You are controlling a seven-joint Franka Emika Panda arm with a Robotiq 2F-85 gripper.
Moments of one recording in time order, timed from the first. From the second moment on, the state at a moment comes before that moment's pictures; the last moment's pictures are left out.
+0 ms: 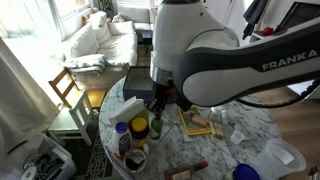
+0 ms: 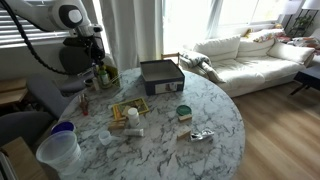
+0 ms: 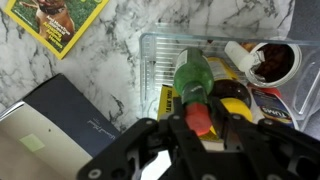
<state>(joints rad) 0.21 0.22 0.16 -1.91 -0.18 2.28 0.19</state>
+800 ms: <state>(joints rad) 0.24 0.30 0.16 -1.89 -0.21 2.28 0.19</state>
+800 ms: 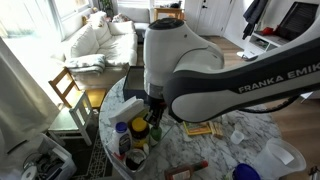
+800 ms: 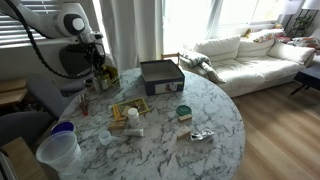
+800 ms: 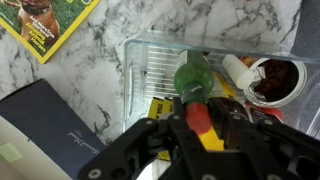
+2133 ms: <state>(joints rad) 0.17 0.12 0.09 -1.86 -0.06 1.99 0.40</state>
